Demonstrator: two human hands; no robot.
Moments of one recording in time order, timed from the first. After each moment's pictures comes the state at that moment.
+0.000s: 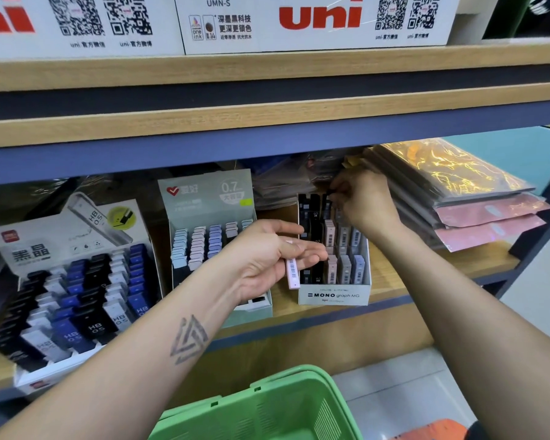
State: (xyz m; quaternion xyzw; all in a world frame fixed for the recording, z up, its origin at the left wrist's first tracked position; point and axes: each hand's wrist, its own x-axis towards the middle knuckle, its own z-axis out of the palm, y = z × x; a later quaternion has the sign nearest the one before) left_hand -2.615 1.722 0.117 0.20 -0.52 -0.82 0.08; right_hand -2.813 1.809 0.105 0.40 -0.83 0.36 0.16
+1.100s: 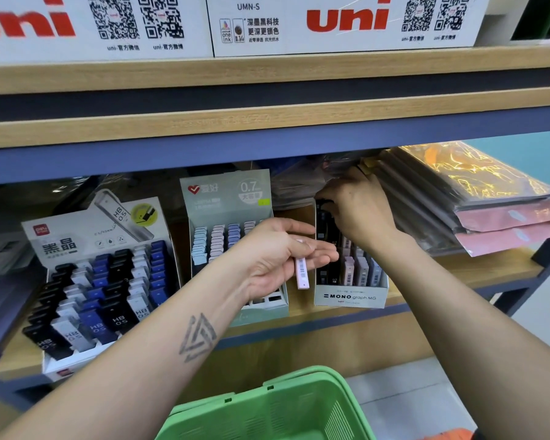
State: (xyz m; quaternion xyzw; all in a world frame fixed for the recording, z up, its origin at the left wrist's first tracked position) left_hand -2.602 1.715 0.121 0.19 -0.54 -0.82 0.08; right_hand -2.785 1.787 0.101 0.49 -0.81 0.15 0.30
